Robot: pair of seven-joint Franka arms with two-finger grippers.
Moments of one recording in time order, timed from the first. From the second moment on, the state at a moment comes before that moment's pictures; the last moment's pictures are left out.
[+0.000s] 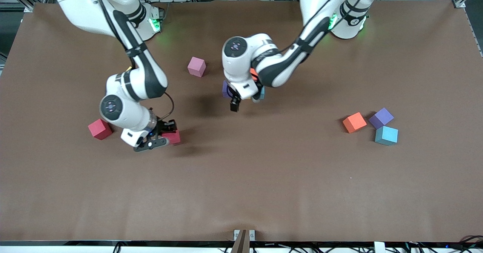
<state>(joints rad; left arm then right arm) -0.48 0.64 -0.44 -1.60 0.37 2.23 -2.36 0.35 0.47 0.00 -1.89 0.20 2.32 0.04</state>
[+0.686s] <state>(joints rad) 0.00 0.55 -0.61 -1.59 0.34 2.10 -1.63 0.63 0.45 0.01 -1.96 0.22 2.52 0.48</state>
